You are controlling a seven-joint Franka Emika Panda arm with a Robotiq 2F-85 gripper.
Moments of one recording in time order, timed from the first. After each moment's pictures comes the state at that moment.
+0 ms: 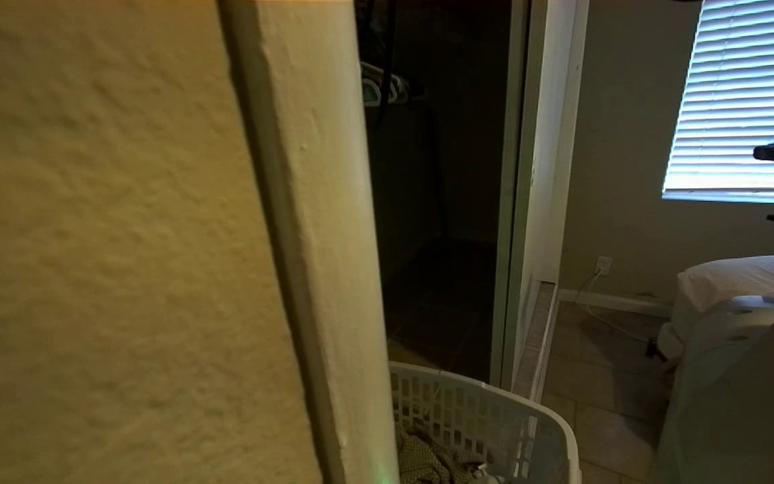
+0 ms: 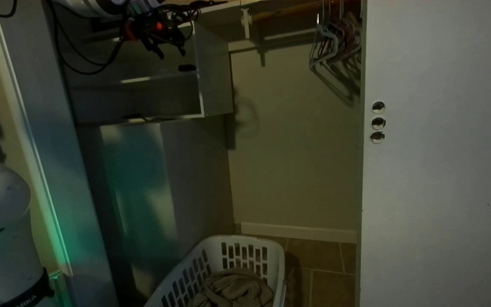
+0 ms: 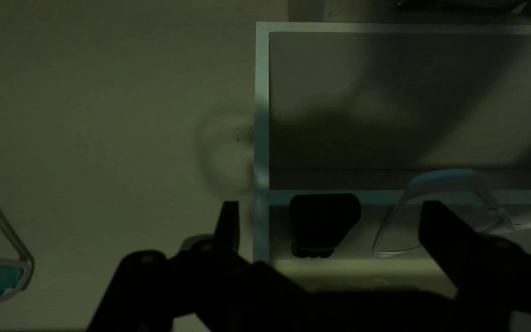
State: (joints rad) arm 0.27 -0.43 0.05 -1.97 0.21 2.41 -0.24
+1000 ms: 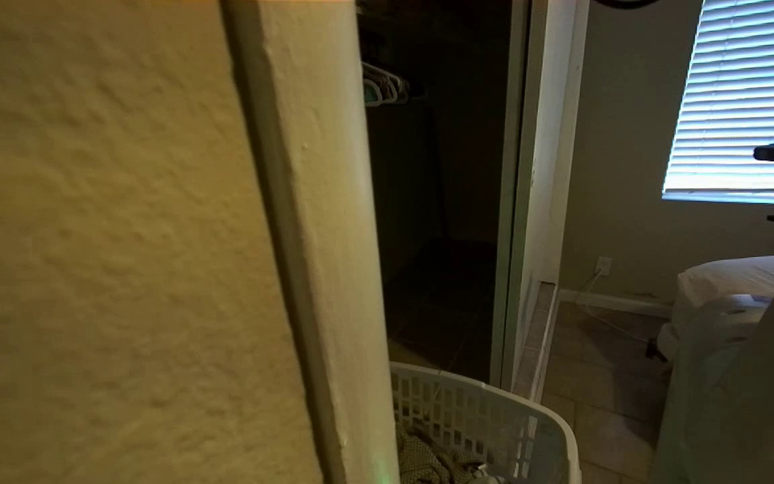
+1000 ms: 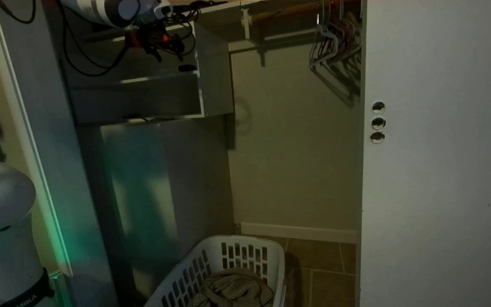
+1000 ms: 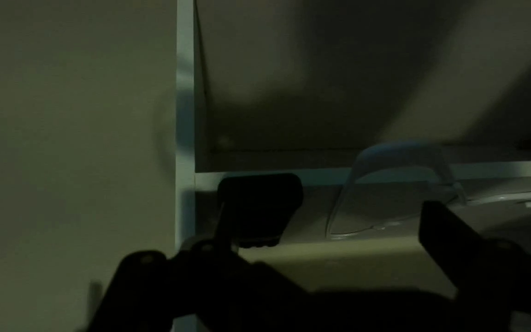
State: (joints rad) arm 0.34 -0.32 0.05 -1.90 0.34 2.47 -0.33
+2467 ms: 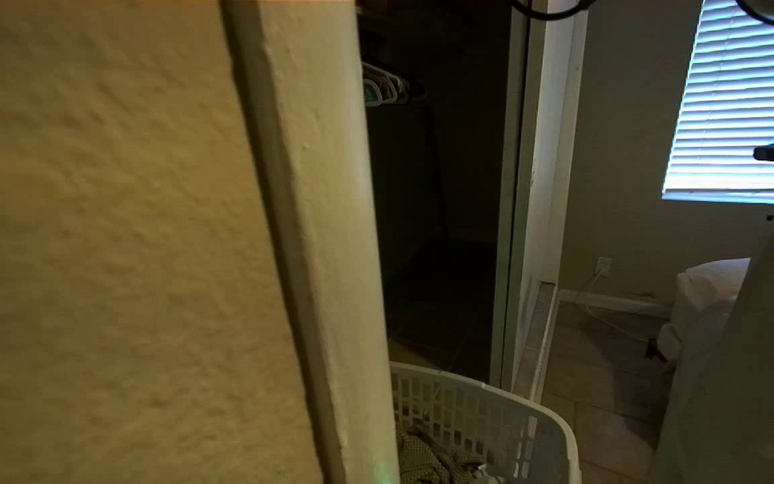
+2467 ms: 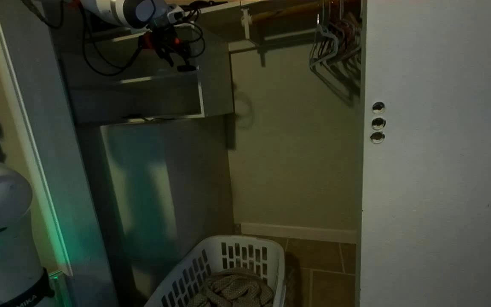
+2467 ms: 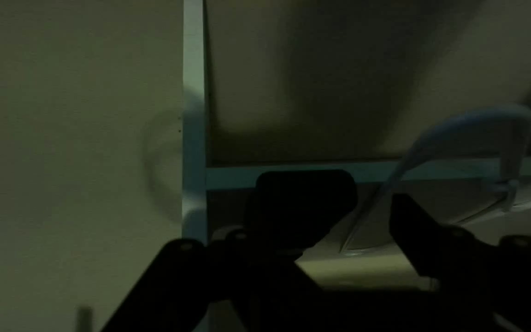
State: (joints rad) arm 0.29 -0.16 0.08 -1.72 0.34 2.38 -0.33
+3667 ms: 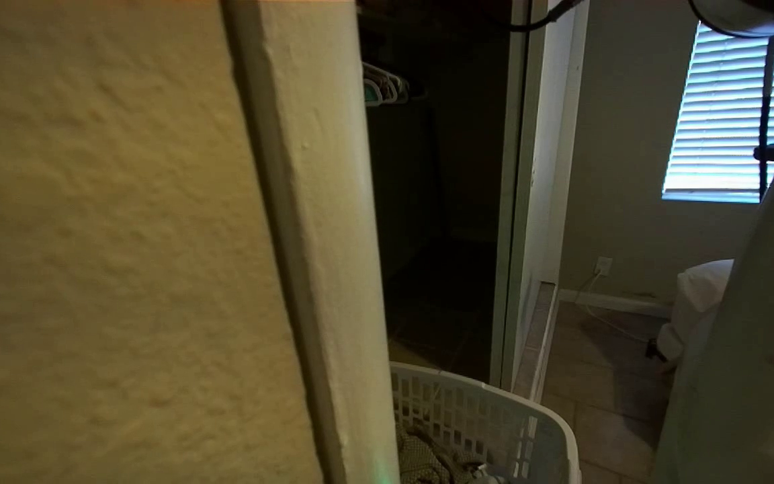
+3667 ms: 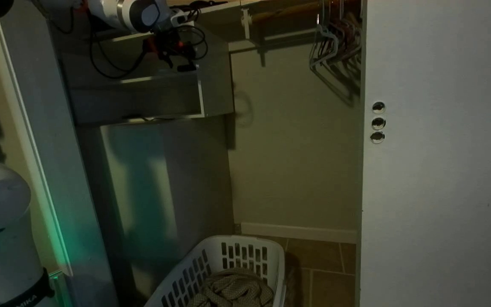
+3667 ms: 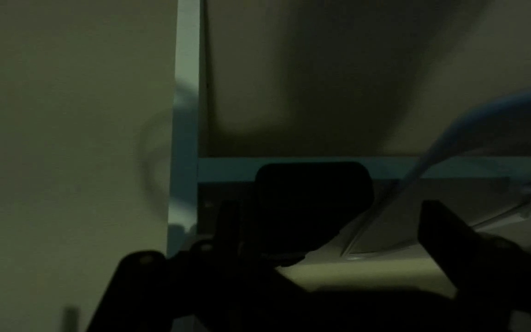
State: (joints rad) arm 0.27 -0.09 0.11 -1.66 0.32 2.39 -0.34
